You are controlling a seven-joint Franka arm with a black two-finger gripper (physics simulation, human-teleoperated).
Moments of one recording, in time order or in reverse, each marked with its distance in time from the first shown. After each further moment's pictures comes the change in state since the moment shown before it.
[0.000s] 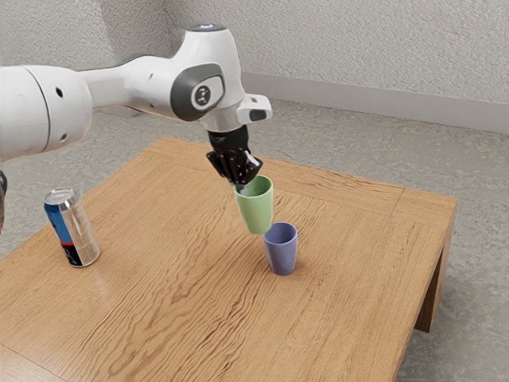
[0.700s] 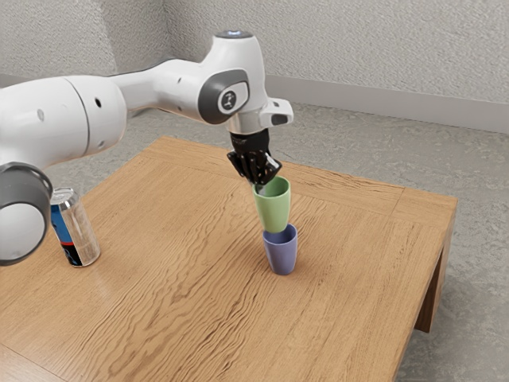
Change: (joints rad) arm 0.008 0.169 -0.031 0.197 0.031 -0.032 0.006
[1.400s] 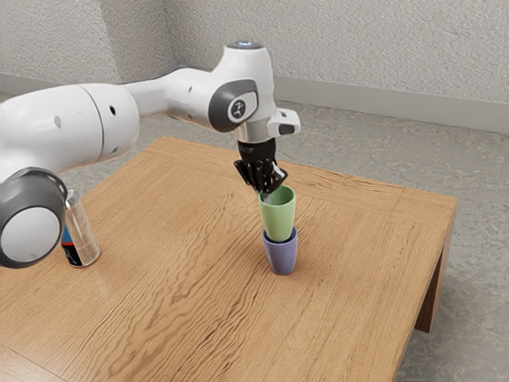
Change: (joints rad) arm 0.000 0.062 -0.011 0.045 0.003 -0.015 0.004
